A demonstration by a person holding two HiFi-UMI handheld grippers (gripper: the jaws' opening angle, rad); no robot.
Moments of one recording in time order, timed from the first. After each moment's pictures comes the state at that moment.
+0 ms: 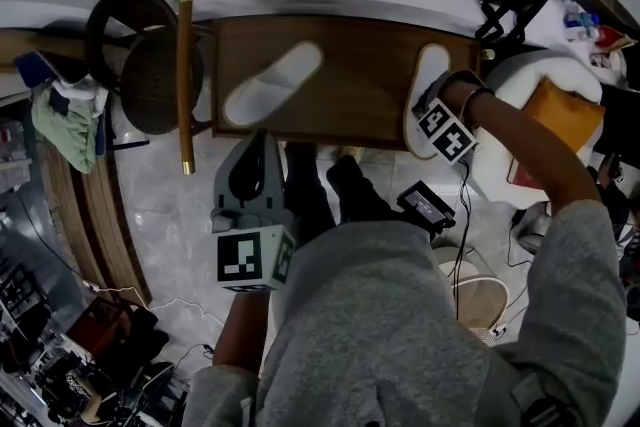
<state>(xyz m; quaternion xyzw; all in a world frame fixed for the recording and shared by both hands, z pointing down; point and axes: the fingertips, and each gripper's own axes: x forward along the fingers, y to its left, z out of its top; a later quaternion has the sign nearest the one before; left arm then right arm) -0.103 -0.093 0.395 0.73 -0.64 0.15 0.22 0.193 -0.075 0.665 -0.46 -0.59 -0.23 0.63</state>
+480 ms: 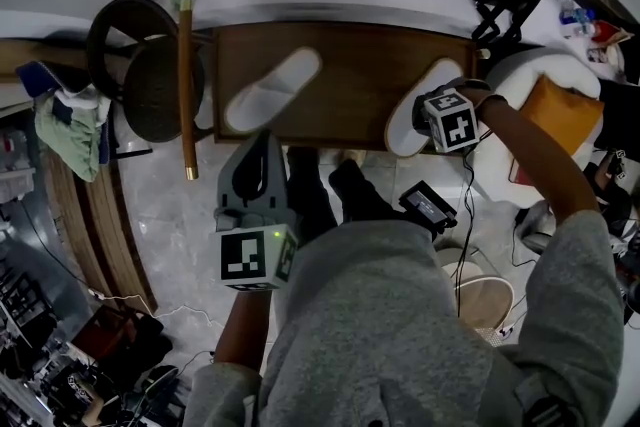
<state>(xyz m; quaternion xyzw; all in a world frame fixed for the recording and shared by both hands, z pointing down) -0.098 -0.098 0.390 0.74 -0.63 0.15 0.21 0.159 -0.079 0.638 -0.30 -0.73 -0.04 0.61</state>
